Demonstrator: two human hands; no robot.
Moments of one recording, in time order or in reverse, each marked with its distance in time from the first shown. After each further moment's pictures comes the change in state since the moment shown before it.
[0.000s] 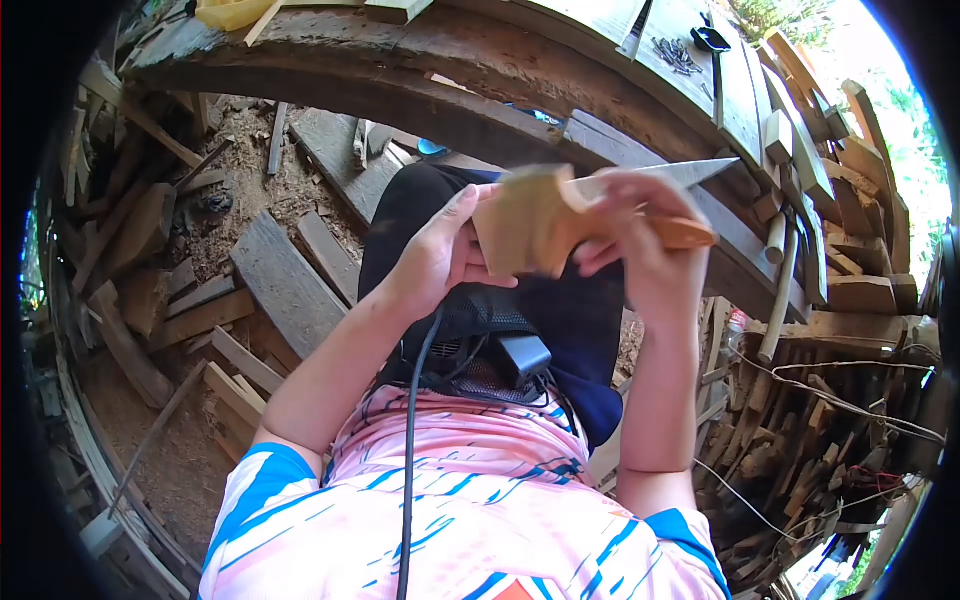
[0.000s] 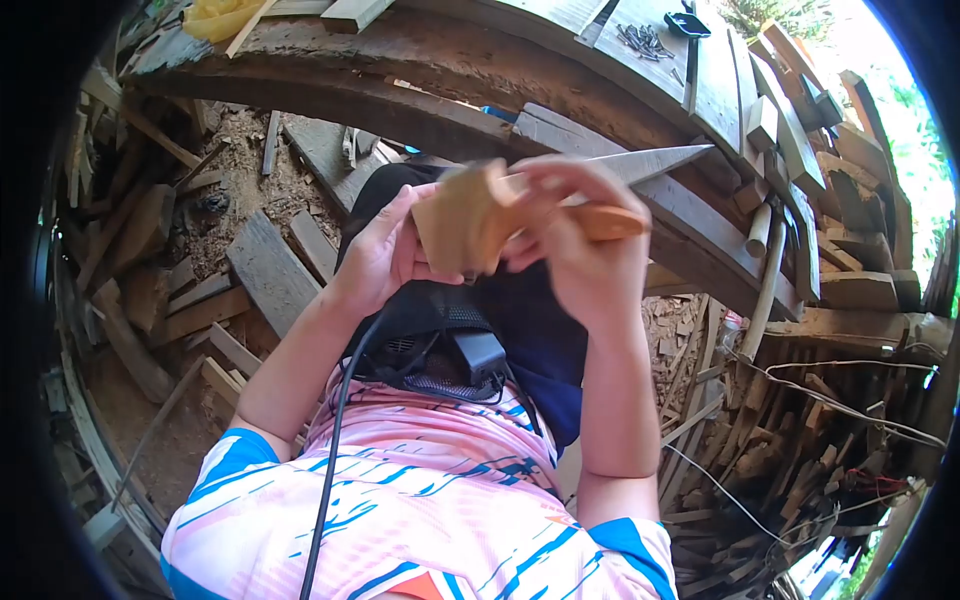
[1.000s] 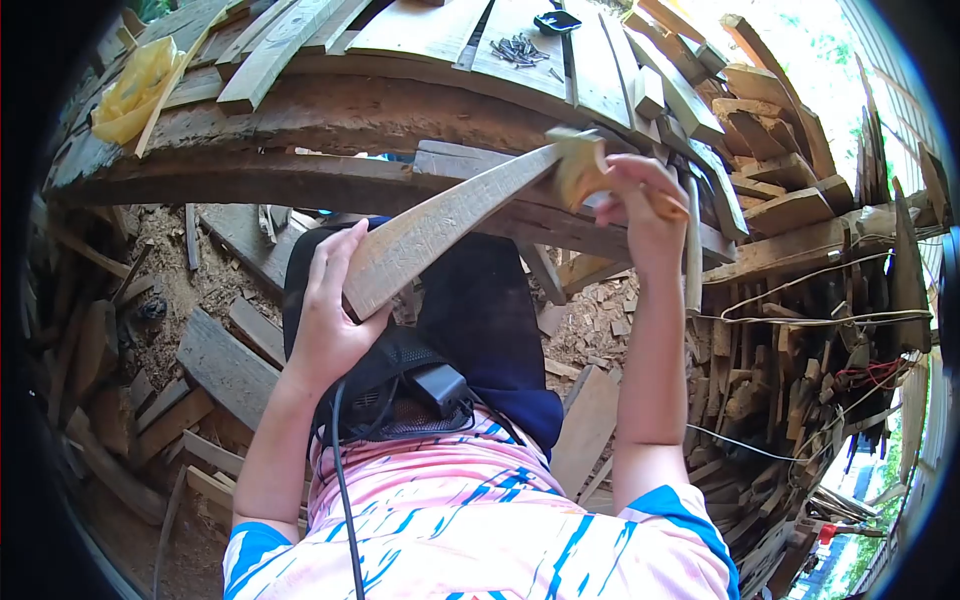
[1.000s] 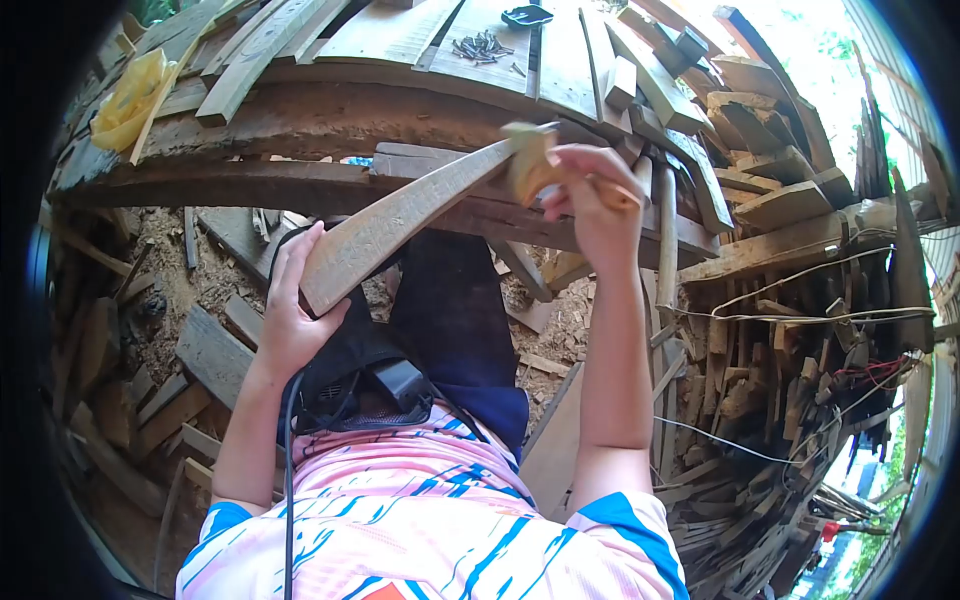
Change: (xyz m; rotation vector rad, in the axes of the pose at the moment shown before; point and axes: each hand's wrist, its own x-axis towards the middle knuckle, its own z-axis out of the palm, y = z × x) left_hand -0.001 -0.001 -0.001 1.197 0.112 0.644; right_hand 0.007 -0.007 -0.148 -0.311 0.479 -0.208
